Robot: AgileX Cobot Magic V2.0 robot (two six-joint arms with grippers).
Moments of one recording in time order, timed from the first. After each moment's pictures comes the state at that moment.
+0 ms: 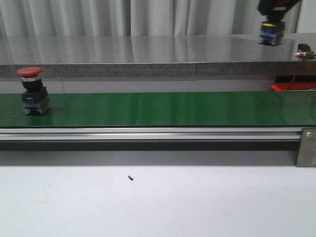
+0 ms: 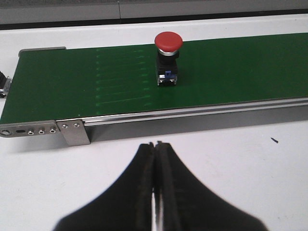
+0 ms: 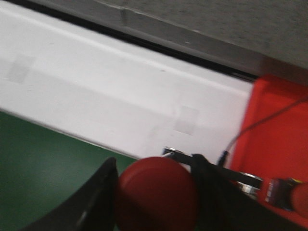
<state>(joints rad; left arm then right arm) 0.03 0.48 -0.58 -0.30 0.76 0.28 0.05 1.78 -1.75 0.19 0.93 -0.25</state>
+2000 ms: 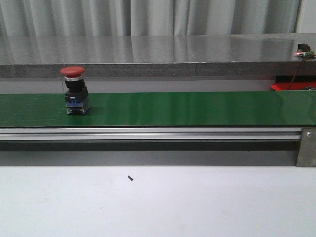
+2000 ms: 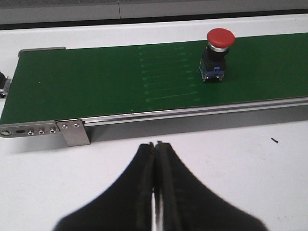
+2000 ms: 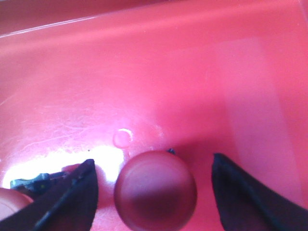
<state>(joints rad) 0.03 0.48 -0.58 -0.30 0.76 0.28 -0.40 2.09 -1.64 0.18 0.58 -0.24</state>
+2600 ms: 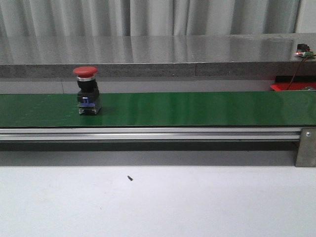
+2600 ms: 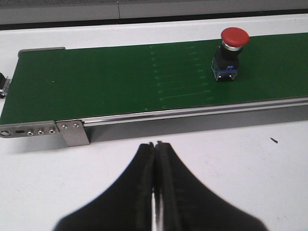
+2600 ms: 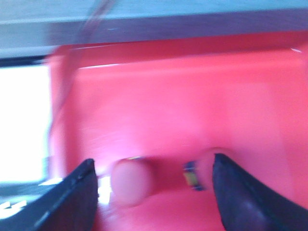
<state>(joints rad) 0.03 0.48 -0.58 -0.30 0.76 0.28 -0.28 1.87 -1.59 0.18 0.64 -0.25</state>
